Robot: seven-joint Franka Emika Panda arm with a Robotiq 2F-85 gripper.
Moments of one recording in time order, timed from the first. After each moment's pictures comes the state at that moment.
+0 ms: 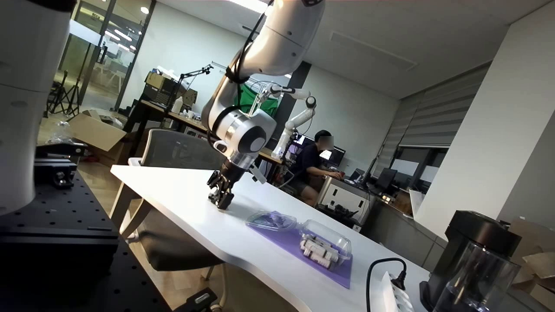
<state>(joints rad) -0.38 0.78 0.45 -2.18 -0.34 2.88 -2.61</state>
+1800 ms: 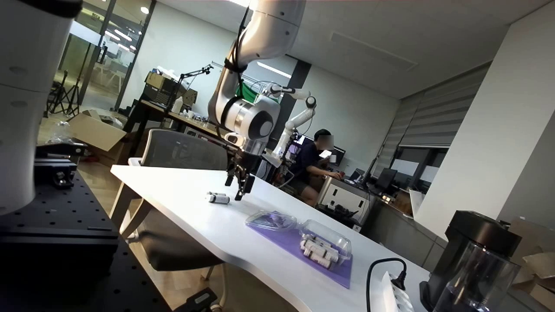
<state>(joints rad) -0.14 0.65 0.26 -2.14 -0.27 2.92 -2.58</state>
